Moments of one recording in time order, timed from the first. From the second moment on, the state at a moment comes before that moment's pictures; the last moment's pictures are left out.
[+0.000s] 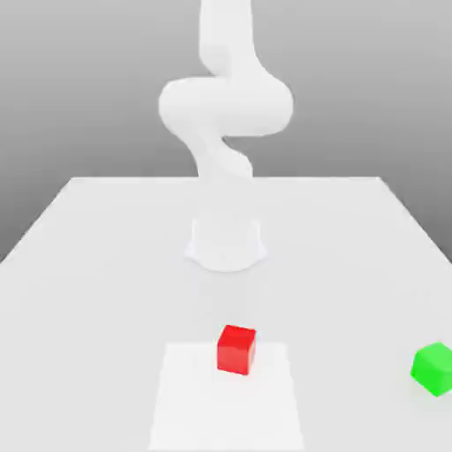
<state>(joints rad) -0.01 -0.73 0.01 -2.36 0.01 2.35 0.83</state>
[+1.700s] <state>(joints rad) 0.35 0.11 0.27 -2.51 -0.07 2.61 0.64</state>
